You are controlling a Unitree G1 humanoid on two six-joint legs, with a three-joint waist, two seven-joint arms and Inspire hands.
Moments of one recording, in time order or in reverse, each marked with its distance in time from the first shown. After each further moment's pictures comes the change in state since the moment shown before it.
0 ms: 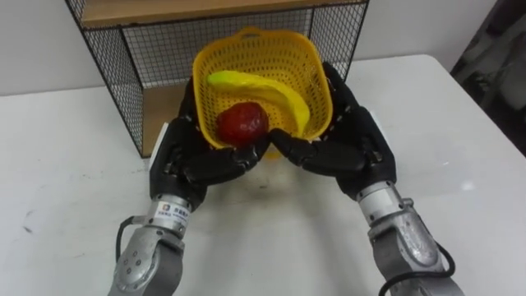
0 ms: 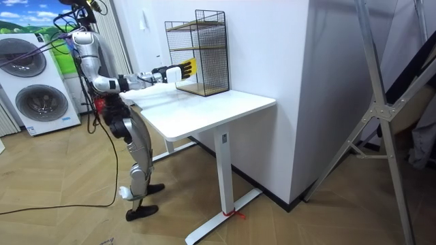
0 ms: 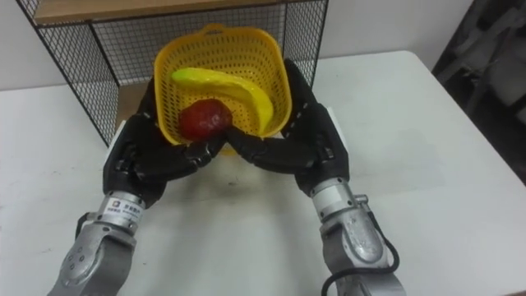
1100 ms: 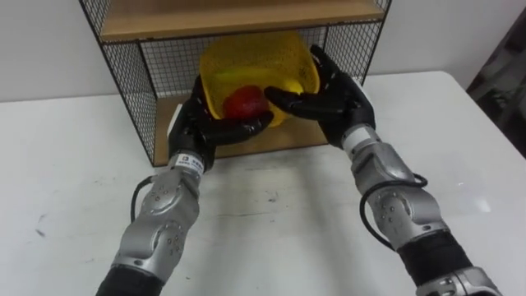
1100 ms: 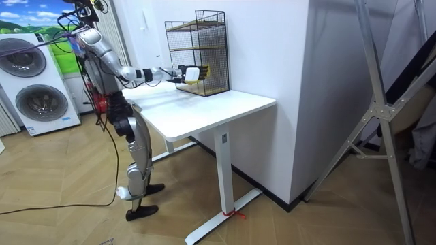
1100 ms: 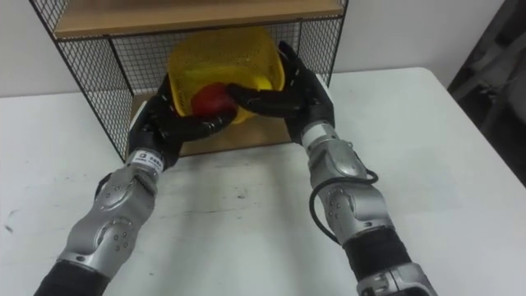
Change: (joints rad) left arm -0.387 -0.083 0.119 0.420 -0.002 0.241 0.128; right arm -0.489 0.046 -0.039 0.507 0.116 0.206 -0.104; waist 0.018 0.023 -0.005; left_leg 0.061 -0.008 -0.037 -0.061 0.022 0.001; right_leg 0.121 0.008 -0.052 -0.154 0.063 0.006
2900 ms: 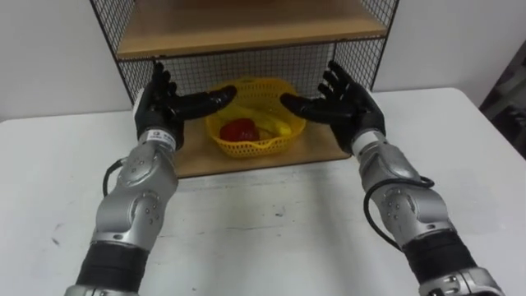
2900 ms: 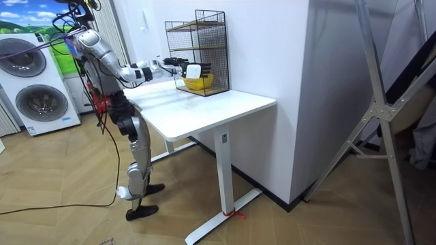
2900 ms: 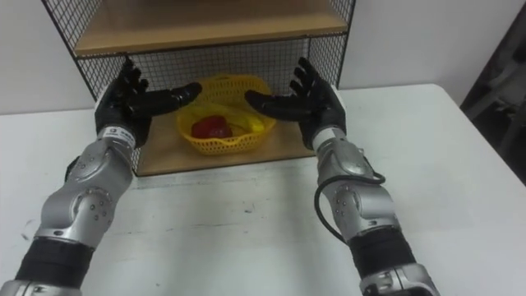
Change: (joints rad) left arm -0.030 0.025 0.166 -0.157 0.054 0.104 0.084; right arm 0.065 -0.025 -0.082 -0.090 -0.108 0.064 -0.086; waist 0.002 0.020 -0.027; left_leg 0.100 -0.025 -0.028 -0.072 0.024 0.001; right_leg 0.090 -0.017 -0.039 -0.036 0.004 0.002
